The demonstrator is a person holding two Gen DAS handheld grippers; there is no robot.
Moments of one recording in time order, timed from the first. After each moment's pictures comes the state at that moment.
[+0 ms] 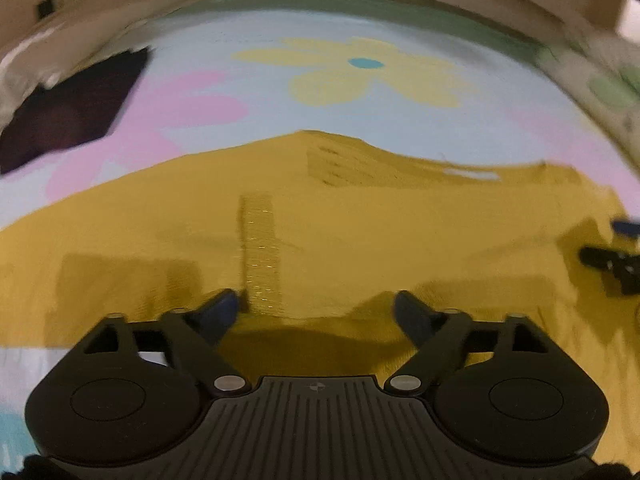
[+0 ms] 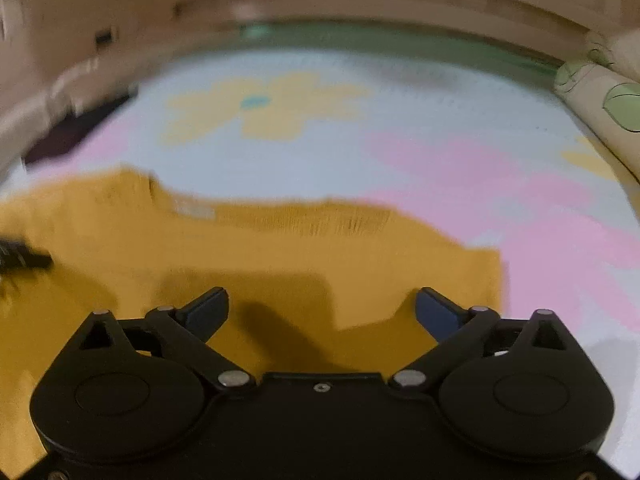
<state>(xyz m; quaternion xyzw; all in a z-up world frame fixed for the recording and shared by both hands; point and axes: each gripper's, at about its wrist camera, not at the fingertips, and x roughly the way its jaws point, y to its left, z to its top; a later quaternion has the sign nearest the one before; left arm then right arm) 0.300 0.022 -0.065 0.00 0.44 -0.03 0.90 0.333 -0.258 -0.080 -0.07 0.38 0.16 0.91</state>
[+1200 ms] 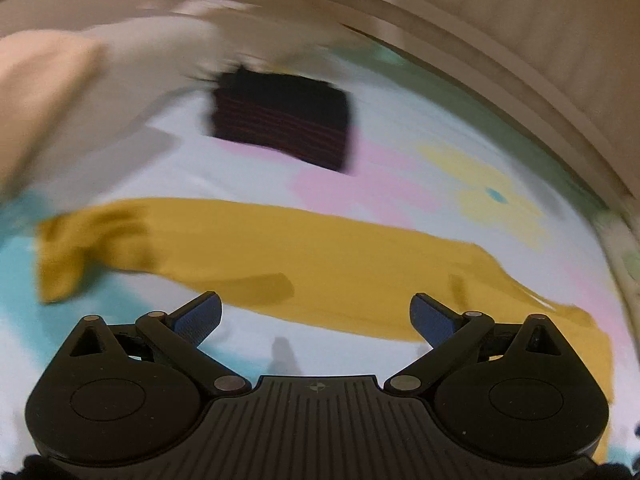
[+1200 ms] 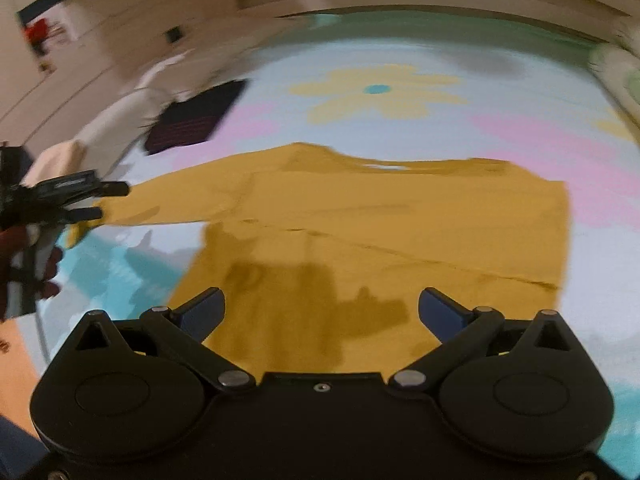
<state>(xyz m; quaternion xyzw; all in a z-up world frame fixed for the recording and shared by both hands) 0.207 0.237 -0.001 -0.20 0.38 0.10 0.90 0.183 -0.175 0.029 0.01 0.42 0.25 0.87</state>
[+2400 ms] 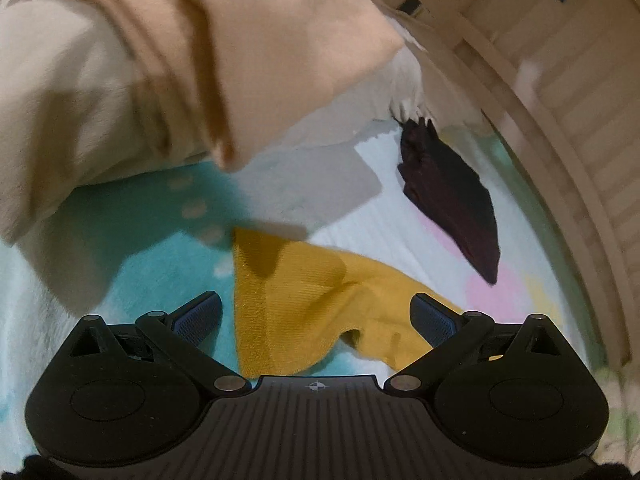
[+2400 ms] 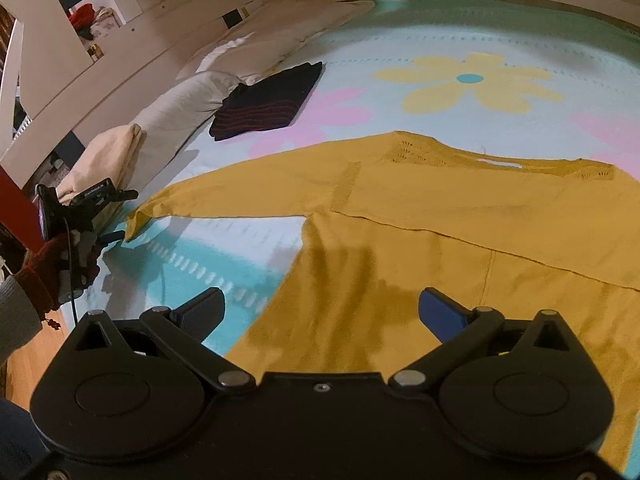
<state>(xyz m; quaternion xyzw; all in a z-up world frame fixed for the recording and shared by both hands) 0.164 0.419 -0.055 -0.37 0.33 0.18 0.85 0.186 -0.111 0.025 0.03 0.43 0.31 0.85</state>
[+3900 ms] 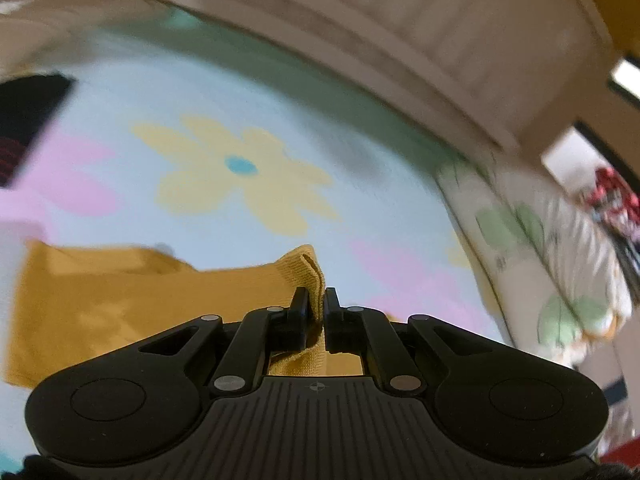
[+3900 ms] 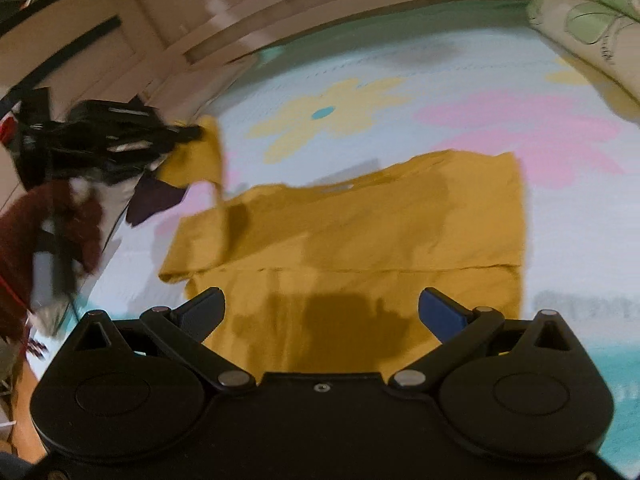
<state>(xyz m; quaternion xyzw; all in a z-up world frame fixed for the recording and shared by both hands) 0.336 -0.026 0.047 -0.20 0.40 -0.14 0.88 0.211 -0.261 0.036 0.14 0.41 0.19 0.88</state>
